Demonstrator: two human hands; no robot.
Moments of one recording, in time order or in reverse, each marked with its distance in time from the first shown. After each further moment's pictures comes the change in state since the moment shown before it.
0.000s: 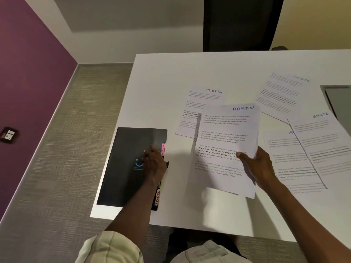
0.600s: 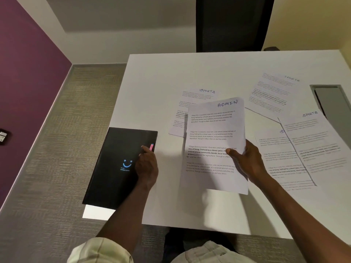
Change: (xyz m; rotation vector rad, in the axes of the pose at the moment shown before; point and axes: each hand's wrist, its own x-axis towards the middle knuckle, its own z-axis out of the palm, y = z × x) left_hand -0.015 0.008 -0.012 0.048 -0.005 -0.072; right_hand 0.000 -0.017 -0.004 -0.148 -0.043 -0.110
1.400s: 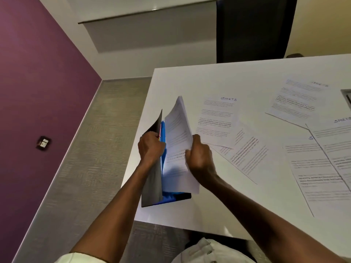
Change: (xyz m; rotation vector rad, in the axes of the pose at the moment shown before) left_hand -0.002 -0.029 -0.136 -0.378 0.241 0.073; right_hand -0.057 -0.092 0.163 -0.158 -0.116 -0.468
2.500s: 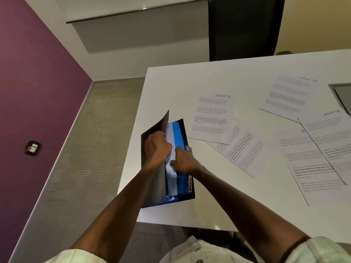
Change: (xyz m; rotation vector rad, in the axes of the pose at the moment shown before) left_hand 0.000 0.014 0.025 0.116 -0.136 -0.079; right_hand 0.023 0.017 0.057 -0.223 -0.515 0.256
